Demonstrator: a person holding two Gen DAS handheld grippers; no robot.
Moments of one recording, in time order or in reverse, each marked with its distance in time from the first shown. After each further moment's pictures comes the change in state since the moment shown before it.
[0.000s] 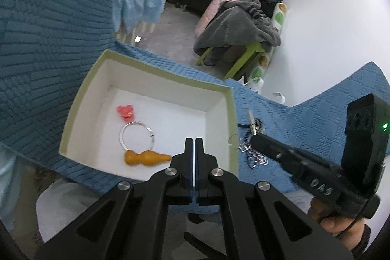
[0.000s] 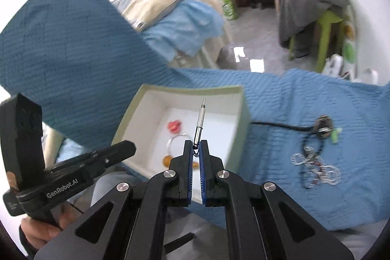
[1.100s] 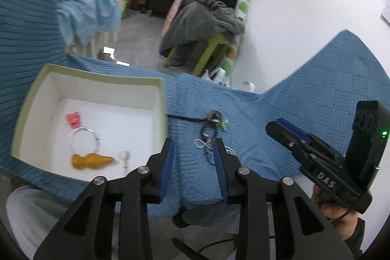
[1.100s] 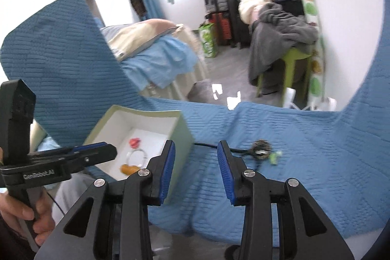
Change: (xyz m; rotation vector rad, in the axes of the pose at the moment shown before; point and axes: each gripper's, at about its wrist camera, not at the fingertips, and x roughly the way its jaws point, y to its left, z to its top) left arm 0.025 -0.105 -0.026 0.156 -0.018 -0.109; right arm -0.094 -0.078 -0.036 -0.072 -0.265 -0.179
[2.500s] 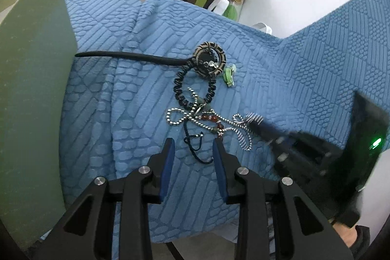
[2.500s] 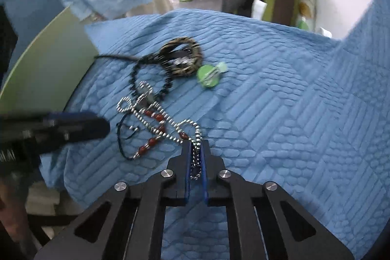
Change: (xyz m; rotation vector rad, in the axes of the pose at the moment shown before) left arm 0.192 -0.036 -0.044 0.007 0.241 0.045; right arm 0.115 -0.129 -0.091 -0.025 0.244 -0.134
